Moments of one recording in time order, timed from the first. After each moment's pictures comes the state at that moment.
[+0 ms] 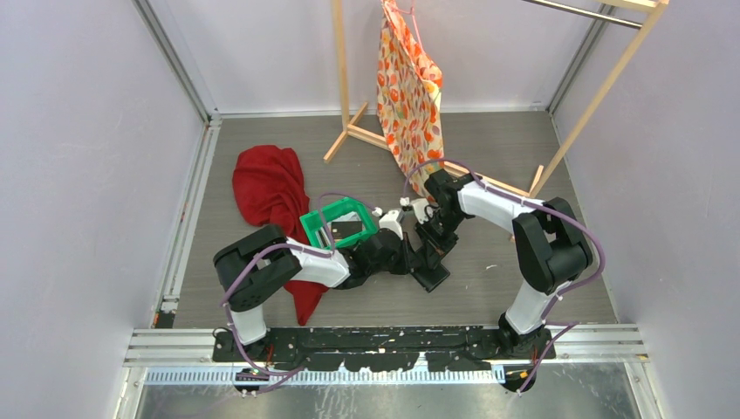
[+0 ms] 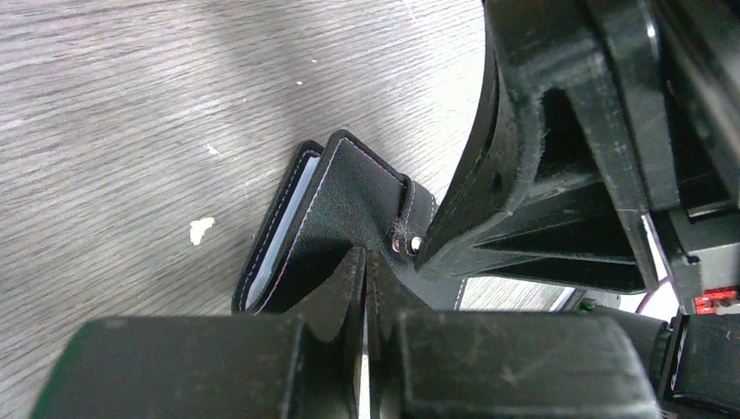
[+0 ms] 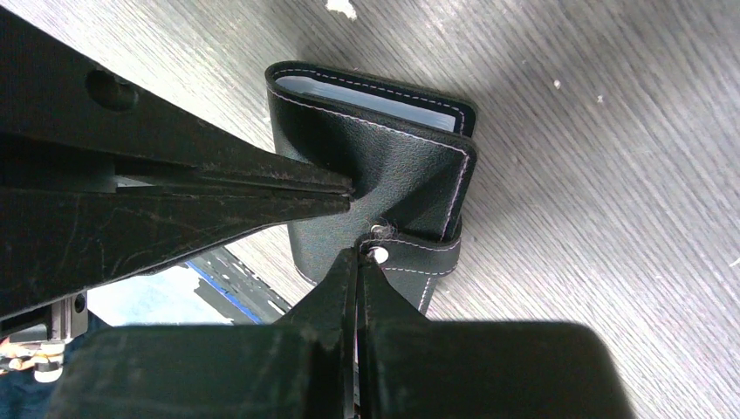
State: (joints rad) left arm -1.07 1.80 0.77 0.49 -0.08 -0.92; right arm 0.47 1.73 1.09 -0.92 -0.44 -0.24
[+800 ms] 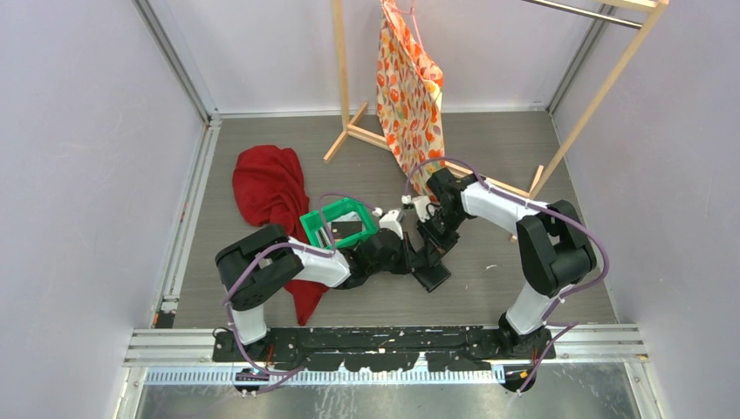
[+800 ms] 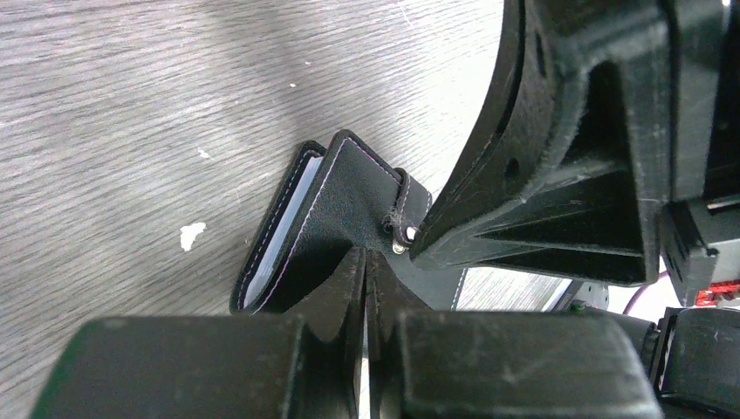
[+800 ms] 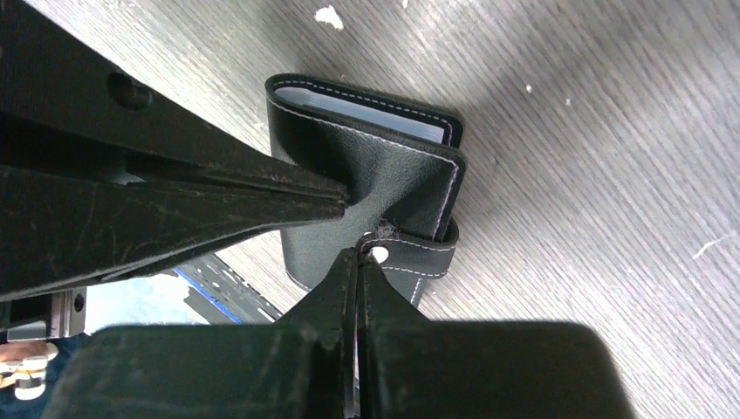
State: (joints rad) left arm -1.06 1.81 0.77 0.52 -0.07 -0.94; right arm 0.46 1.71 1.08 -0.89 -0.44 -0.25
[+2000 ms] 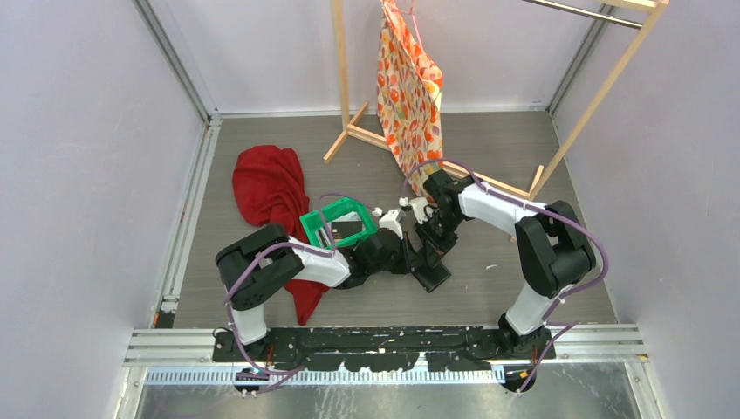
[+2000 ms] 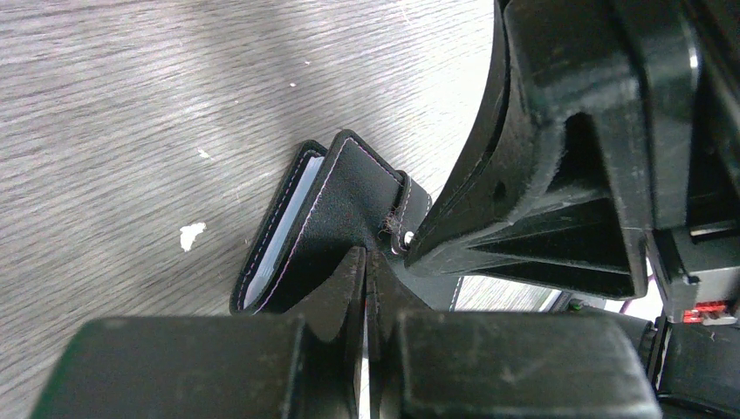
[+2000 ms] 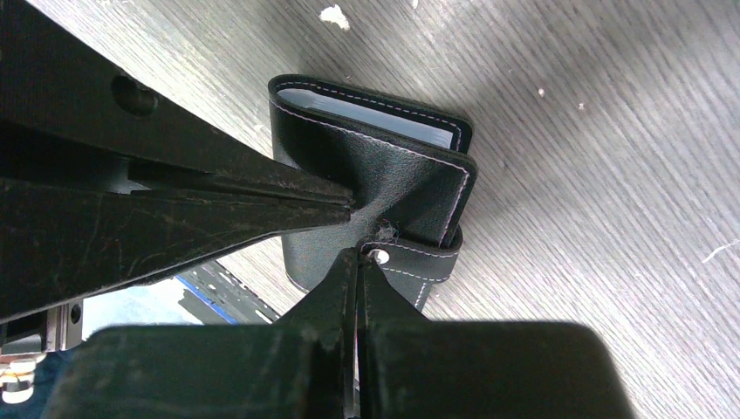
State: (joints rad) left arm -1.06 1.81 0.77 0.52 -0.06 -0.94; right arm 0.48 1.70 1.07 -0.88 -0.41 -0.24
